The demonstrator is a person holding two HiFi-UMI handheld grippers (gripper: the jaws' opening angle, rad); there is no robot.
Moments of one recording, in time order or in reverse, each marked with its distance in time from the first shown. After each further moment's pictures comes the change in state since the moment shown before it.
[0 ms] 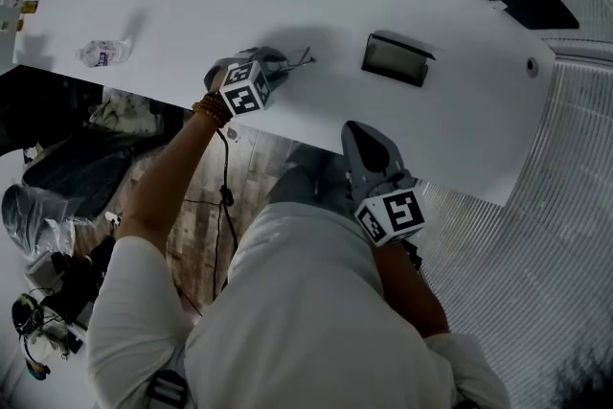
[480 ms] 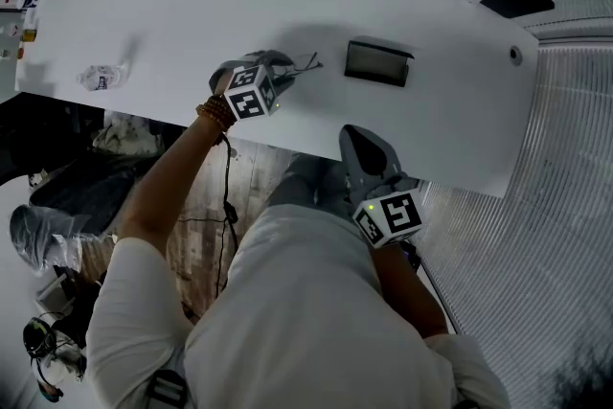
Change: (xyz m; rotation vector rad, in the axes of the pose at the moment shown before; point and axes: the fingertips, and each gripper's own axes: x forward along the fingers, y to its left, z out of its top) left arm -0.008 0.011 0.067 0.124 -0.047 0.000; right arm -0.023 -0.009 0.022 -0.010 -0.075 -0.054
